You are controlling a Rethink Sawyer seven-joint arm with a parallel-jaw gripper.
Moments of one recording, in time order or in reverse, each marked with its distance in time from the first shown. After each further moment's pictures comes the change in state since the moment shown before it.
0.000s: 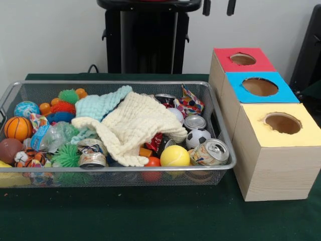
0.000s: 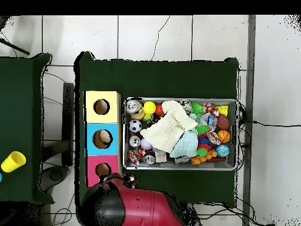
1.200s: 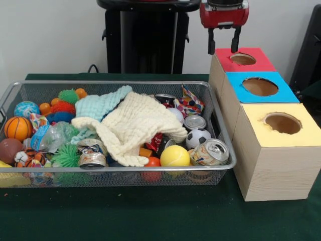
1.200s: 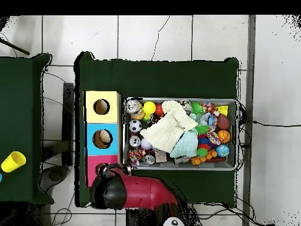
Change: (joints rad) arm -0.052 0.230 0.100 0.014 0.023 -0.265 0.000
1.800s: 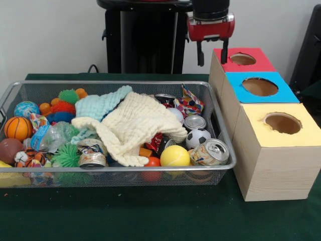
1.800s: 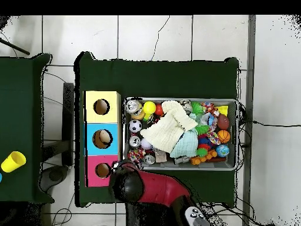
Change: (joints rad) arm -0.167 0.078 0.093 0.027 0.001 -0.076 0.000
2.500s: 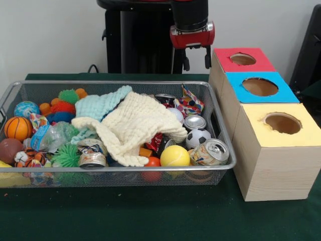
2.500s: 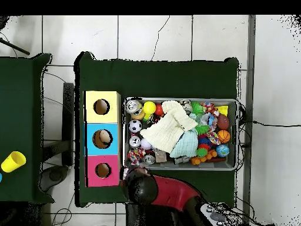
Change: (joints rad) arm -0.118 0.094 0.041 0.042 -0.069 -0.060 0.000
